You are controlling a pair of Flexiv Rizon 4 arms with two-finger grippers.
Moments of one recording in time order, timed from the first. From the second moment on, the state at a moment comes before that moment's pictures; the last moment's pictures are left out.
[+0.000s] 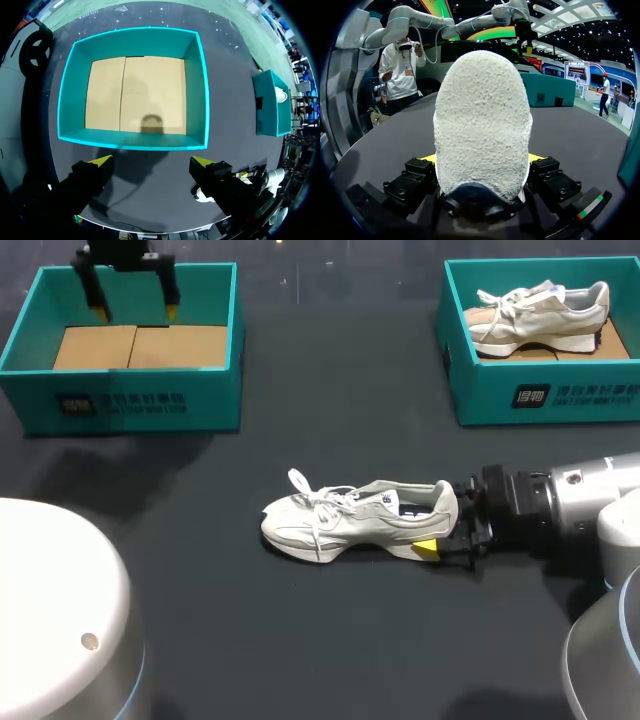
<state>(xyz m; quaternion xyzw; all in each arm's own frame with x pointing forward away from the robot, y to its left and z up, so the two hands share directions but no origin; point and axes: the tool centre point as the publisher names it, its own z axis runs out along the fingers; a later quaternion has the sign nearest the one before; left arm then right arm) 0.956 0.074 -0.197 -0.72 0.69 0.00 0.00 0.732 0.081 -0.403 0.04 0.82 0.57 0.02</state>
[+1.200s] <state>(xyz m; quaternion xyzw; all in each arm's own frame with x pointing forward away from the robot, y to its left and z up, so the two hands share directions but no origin) 0.797 -0.072 -0.213 -0.64 0.76 0.04 -0.04 0.732 0.081 -0.403 0.04 0.82 0.57 0.02</state>
